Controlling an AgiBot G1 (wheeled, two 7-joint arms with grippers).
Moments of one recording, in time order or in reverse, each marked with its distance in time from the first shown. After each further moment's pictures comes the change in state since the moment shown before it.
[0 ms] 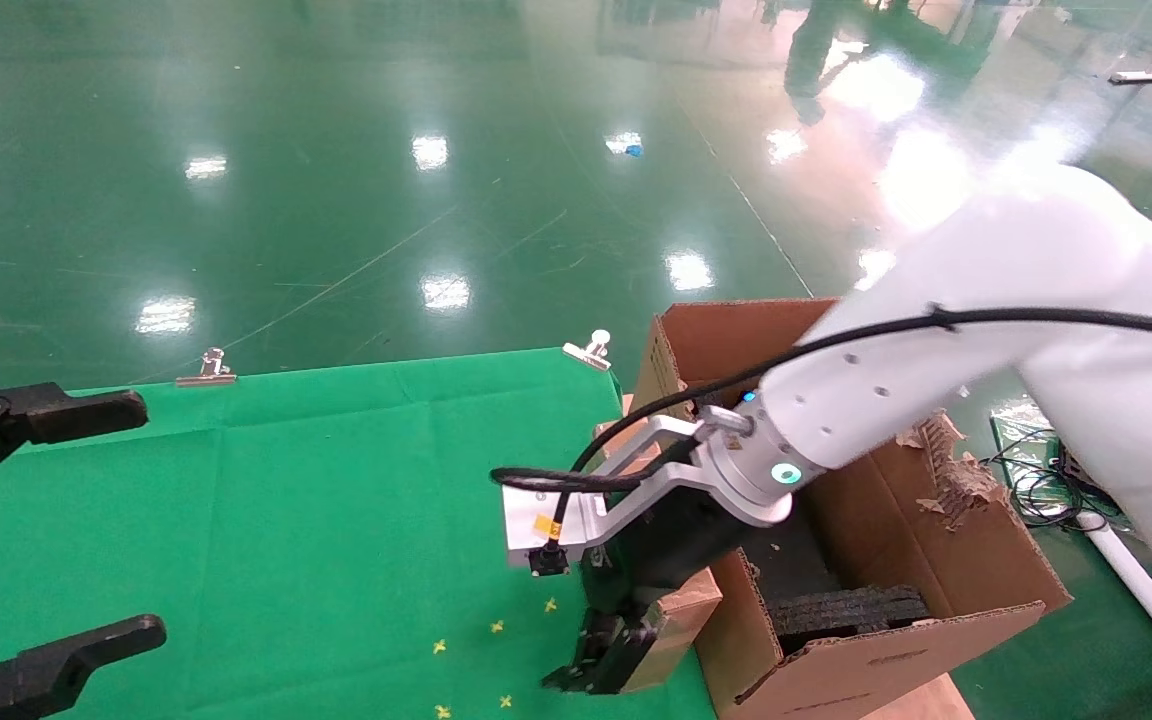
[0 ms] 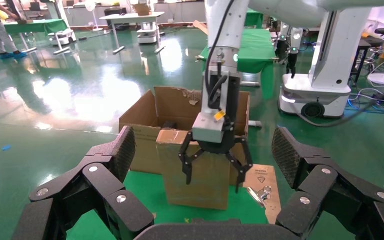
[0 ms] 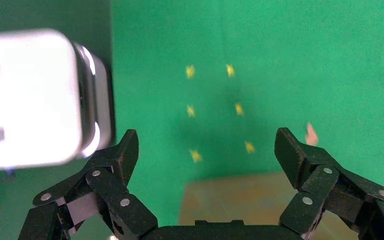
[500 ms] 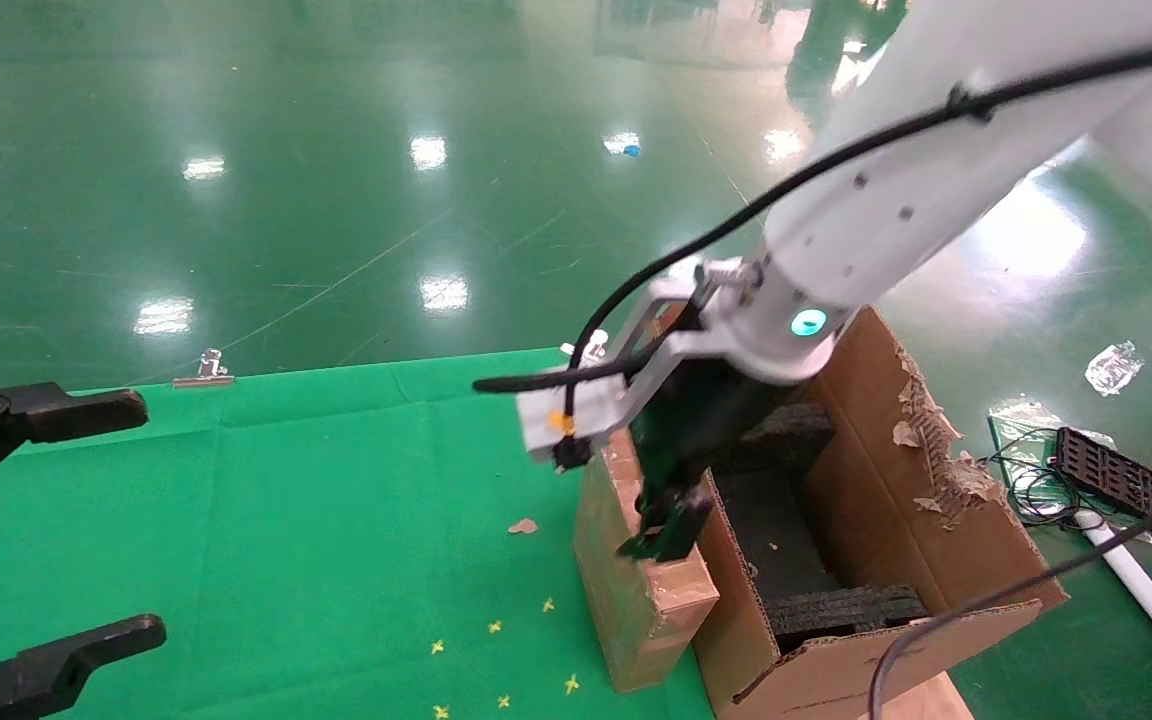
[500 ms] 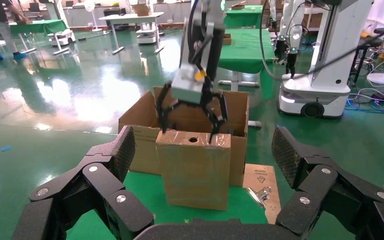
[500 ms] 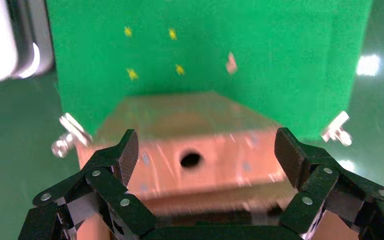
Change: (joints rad) left arm 0.000 0.000 0.001 0.000 -0.001 0.000 0.001; right arm 0.441 -0.064 -0.437 0.007 0.000 0.002 0.098
